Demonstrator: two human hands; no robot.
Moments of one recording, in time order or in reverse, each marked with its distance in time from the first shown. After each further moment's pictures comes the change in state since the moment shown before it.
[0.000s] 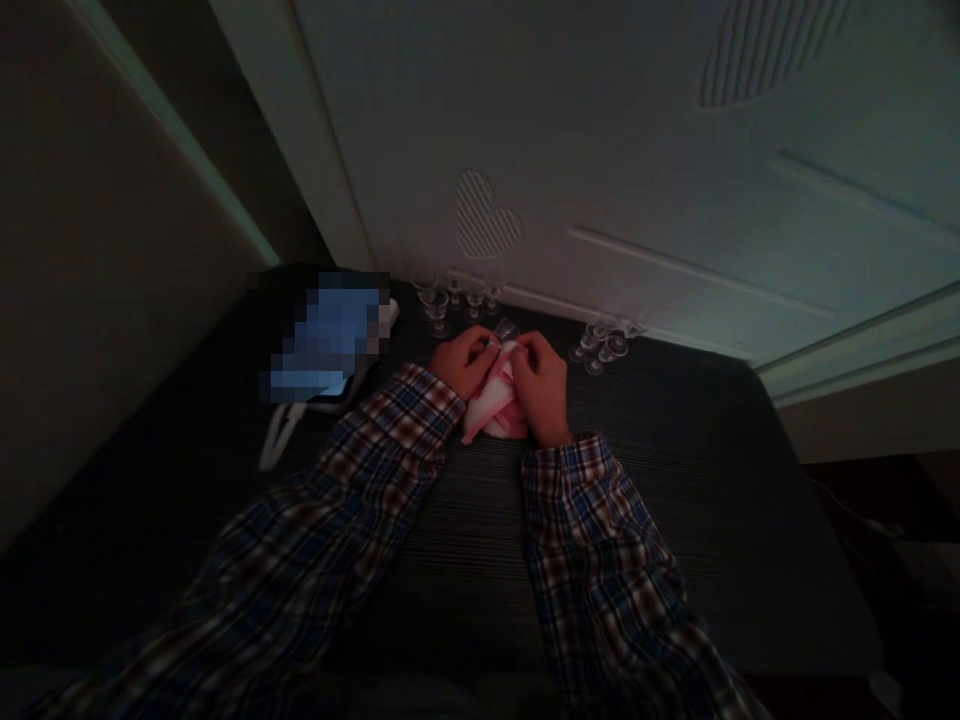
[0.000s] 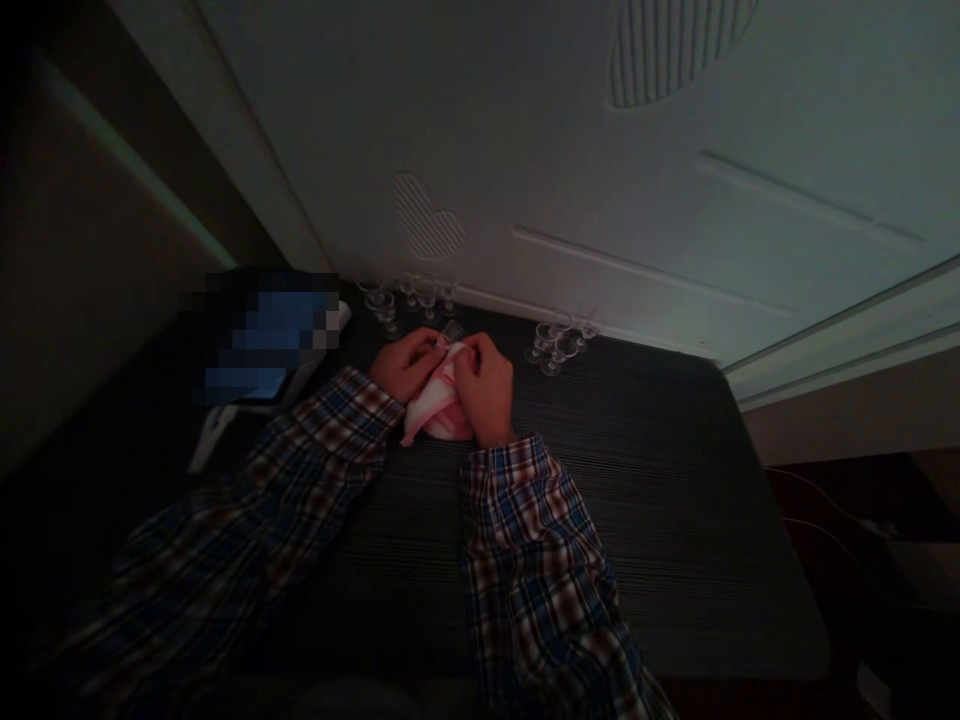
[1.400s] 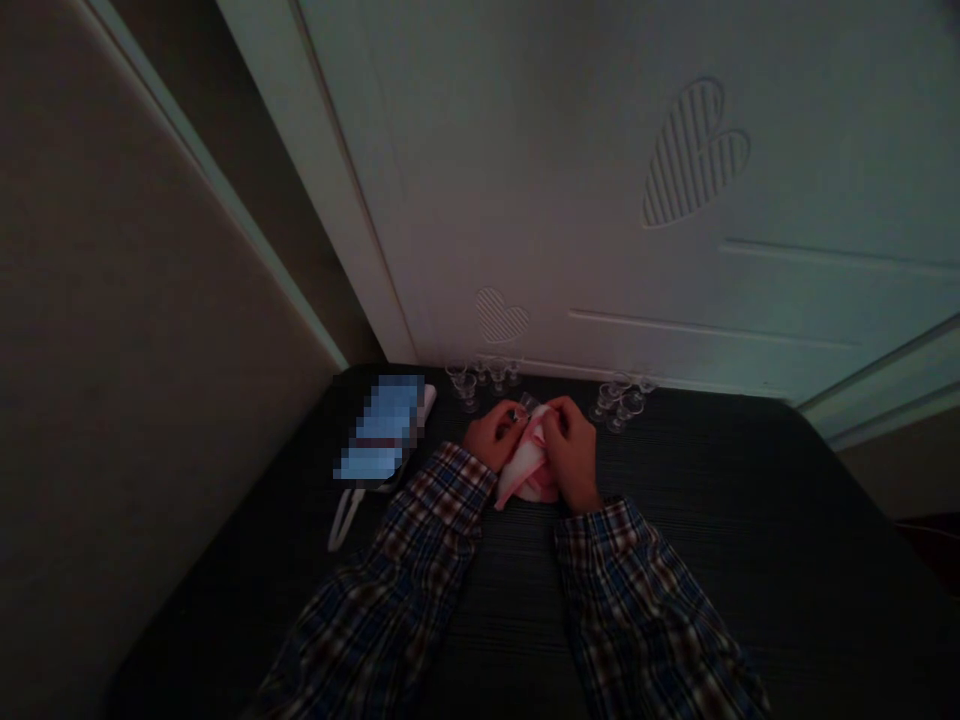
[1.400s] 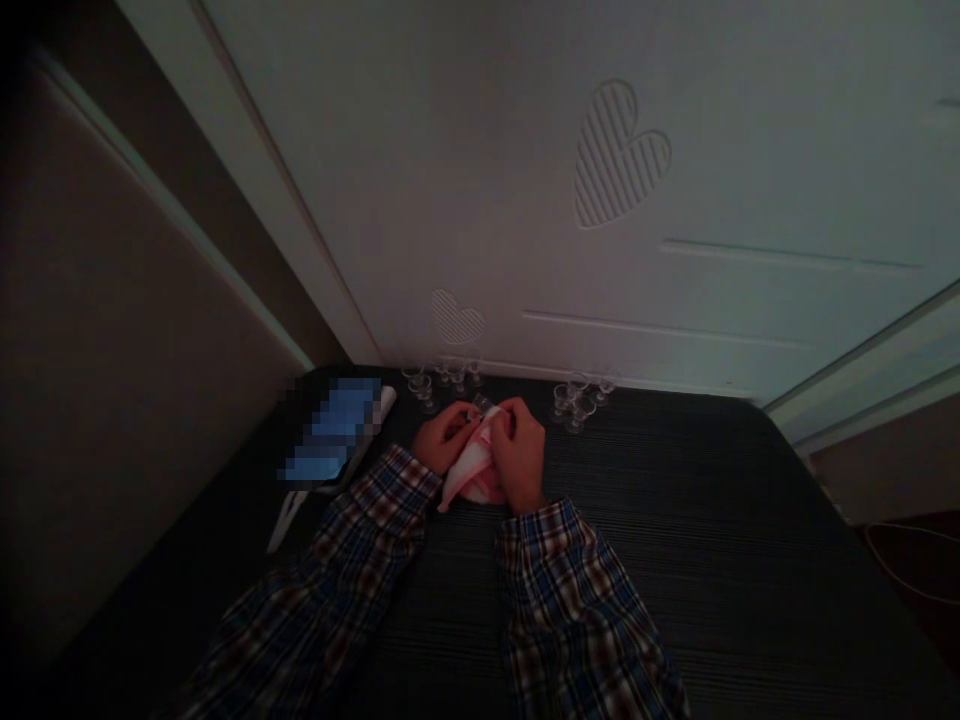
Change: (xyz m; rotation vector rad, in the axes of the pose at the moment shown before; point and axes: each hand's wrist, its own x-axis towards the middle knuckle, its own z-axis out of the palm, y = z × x) left_hand -0.002 -0.006 0.002 -0.086 -0.054 0.019; right_hand -0.001 0.001 0.001 0.072 0.116 0.086
